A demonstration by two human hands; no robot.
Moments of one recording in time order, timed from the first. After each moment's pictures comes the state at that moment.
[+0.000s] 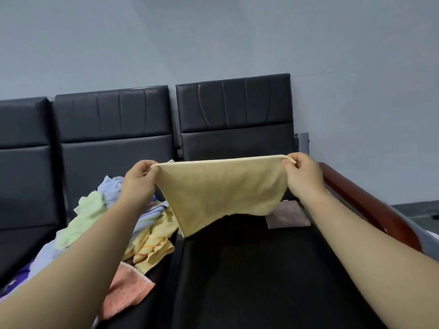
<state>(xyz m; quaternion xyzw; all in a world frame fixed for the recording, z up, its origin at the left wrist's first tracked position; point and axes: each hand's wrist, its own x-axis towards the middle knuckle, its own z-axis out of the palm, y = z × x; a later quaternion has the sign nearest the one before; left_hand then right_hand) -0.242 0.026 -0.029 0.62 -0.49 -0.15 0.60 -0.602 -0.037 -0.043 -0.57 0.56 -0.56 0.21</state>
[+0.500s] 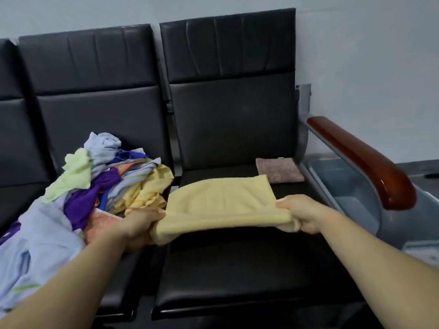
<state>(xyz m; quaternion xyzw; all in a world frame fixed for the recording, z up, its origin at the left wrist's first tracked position) -0.235 0.079 -0.197 0.67 -0.33 -0.55 0.38 -0.639 -0.002 -0.201 -0.45 0.63 -0.24 0.58</state>
